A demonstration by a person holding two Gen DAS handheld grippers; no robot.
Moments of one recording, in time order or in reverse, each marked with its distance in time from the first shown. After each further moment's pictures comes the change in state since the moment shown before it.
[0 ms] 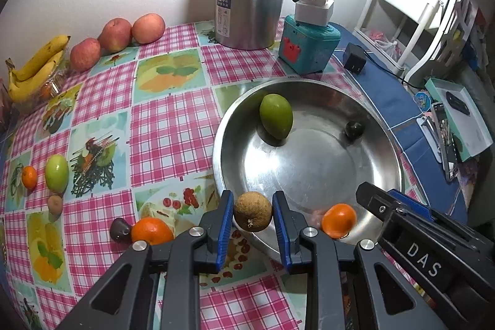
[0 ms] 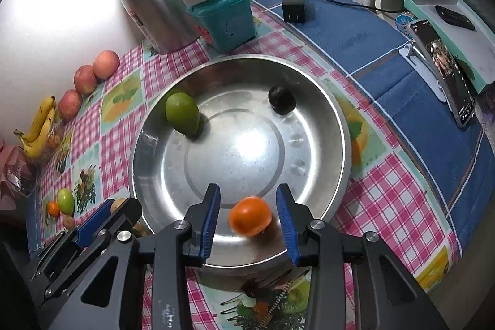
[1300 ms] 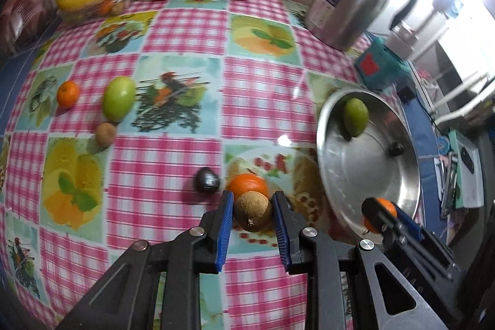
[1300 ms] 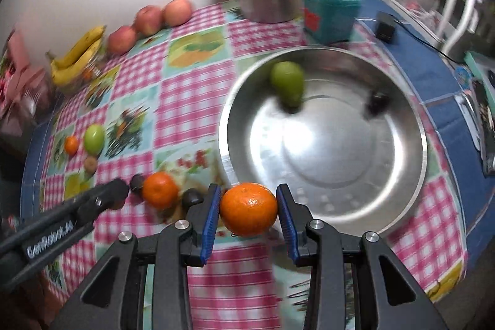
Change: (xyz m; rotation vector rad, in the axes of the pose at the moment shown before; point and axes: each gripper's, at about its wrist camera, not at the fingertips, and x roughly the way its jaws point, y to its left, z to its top) left arm -0.021 0.100 -0.021 -0.300 0.128 -0.002; right arm 0.003 0.087 -0.030 -0.270 0.038 0.050
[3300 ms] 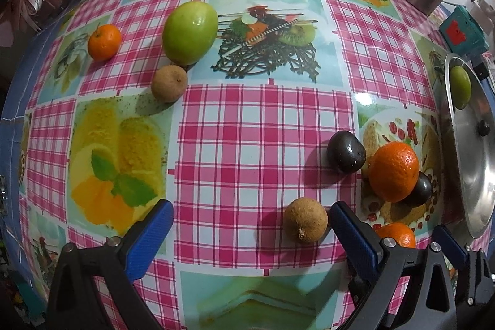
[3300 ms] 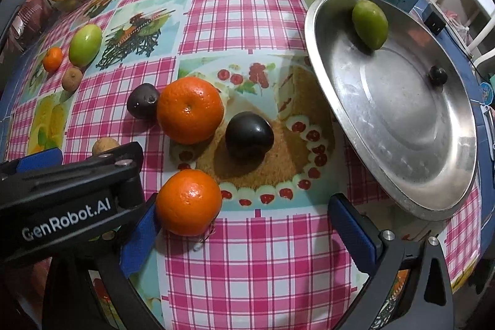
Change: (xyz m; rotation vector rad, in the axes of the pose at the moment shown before) left arm 0.059 0.077 -0.010 -0.030 0.158 0.241; right arm 0.078 0.076 -0.044 -0.203 0.191 -0.091
